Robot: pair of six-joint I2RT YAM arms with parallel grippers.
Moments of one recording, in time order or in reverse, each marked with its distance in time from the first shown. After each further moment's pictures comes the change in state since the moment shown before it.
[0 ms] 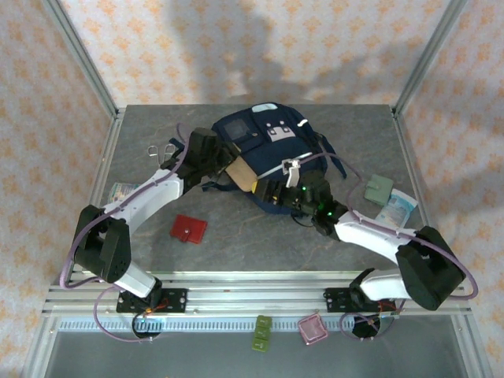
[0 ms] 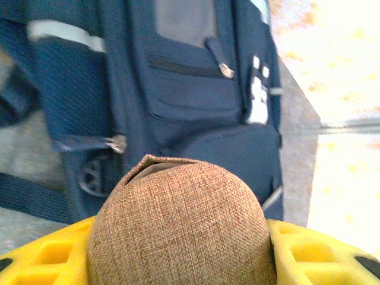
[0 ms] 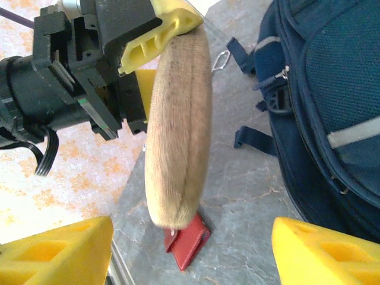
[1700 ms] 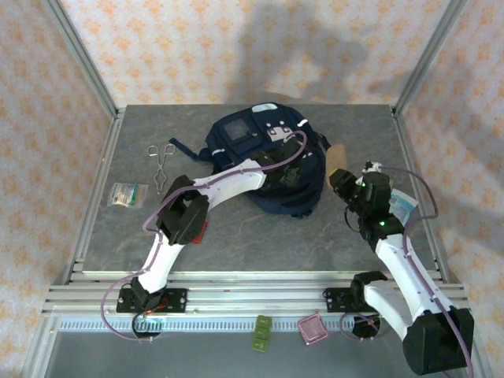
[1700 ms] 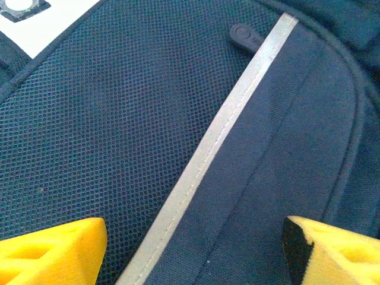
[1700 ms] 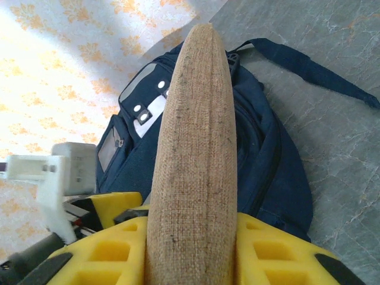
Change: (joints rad) left arm -0.377 0.660 0.715 -0.346 -0.414 0.852; right arm -0.518 -0.458 -0.081 -0.512 0.215 0.059
